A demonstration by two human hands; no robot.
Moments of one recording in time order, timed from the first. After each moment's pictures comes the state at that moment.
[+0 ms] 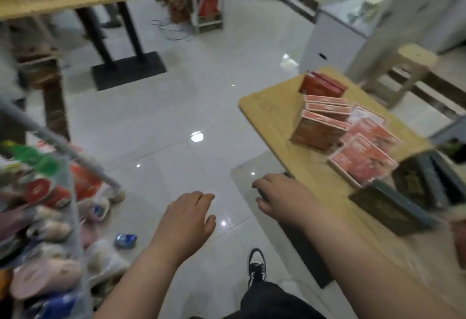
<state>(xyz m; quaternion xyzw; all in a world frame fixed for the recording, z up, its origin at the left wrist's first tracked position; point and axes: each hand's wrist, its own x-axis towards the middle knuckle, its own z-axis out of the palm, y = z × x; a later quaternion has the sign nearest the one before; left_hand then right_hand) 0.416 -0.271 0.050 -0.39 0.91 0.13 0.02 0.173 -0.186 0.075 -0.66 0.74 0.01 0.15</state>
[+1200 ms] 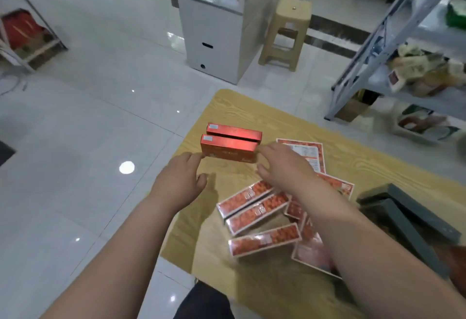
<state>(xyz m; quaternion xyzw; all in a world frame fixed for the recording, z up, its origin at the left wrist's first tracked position) -0.136 -0.578 0.018 -0.15 0.97 0.19 0.03 -0.274 -0.351 0.046 -0.34 0.92 -0.09 0.16</state>
